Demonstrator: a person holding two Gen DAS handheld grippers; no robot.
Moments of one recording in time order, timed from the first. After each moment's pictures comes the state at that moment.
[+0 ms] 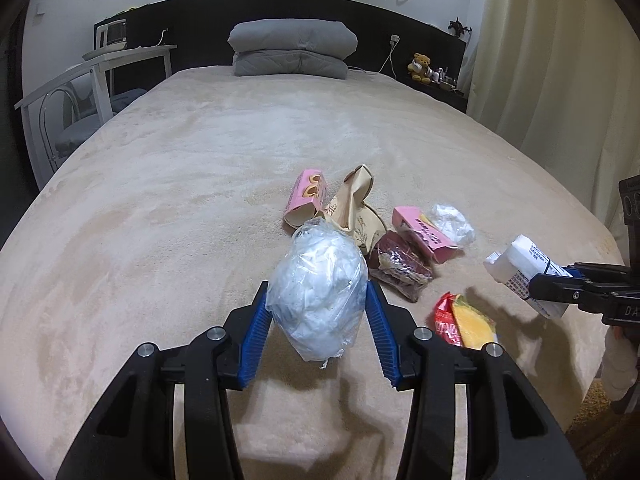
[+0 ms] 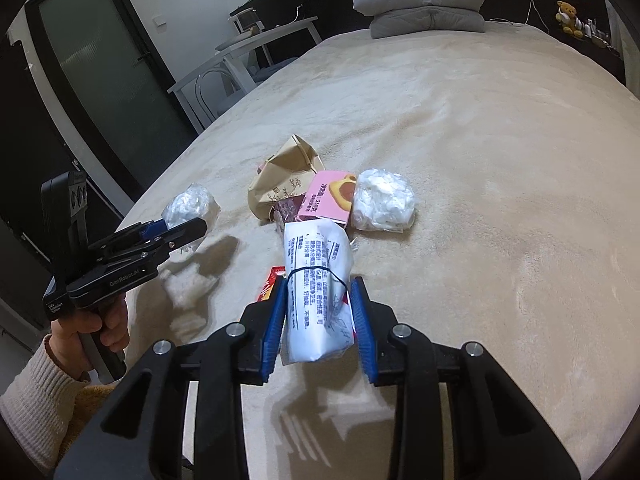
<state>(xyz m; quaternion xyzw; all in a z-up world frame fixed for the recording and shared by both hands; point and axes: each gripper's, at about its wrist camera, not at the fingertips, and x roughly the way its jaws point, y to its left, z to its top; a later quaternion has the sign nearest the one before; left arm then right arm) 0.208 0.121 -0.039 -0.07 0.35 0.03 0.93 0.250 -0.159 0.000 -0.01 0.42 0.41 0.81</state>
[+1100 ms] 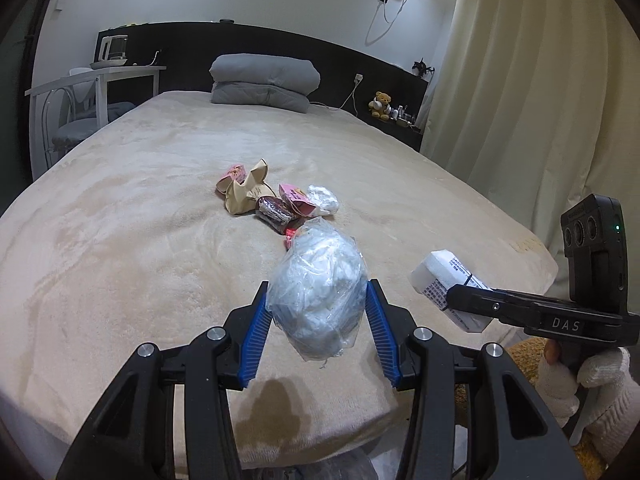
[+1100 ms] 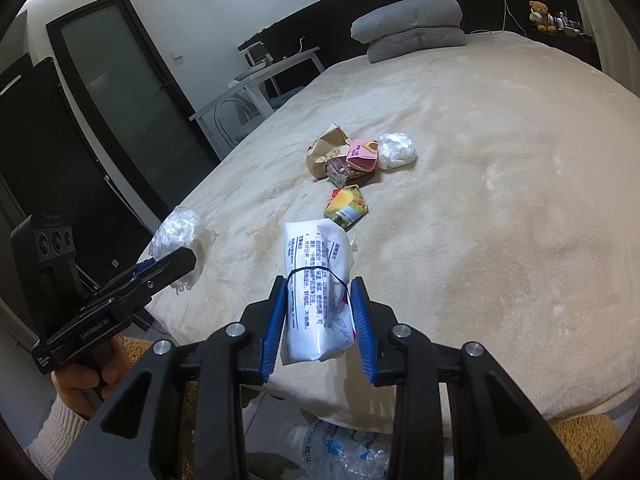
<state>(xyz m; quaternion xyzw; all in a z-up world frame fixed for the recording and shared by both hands) 0.040 0.010 -0.008 -0.12 0.28 -0.02 0.95 0.100 -0.239 0.016 0.05 0.39 0.41 0.82</state>
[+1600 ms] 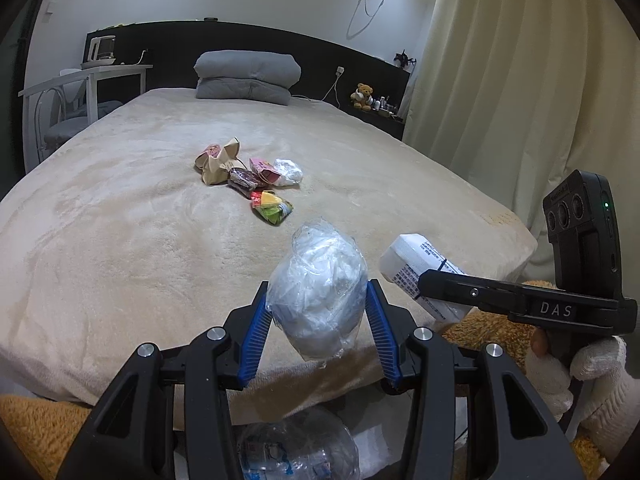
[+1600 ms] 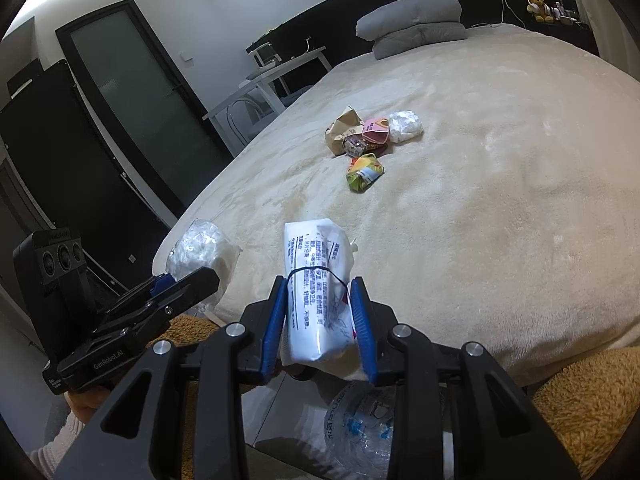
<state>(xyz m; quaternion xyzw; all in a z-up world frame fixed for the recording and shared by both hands) -0.017 -0.037 -0.018 -0.11 0.28 -0.04 0.95 0.043 -0.263 0.007 0.07 0.39 0.42 0.81</state>
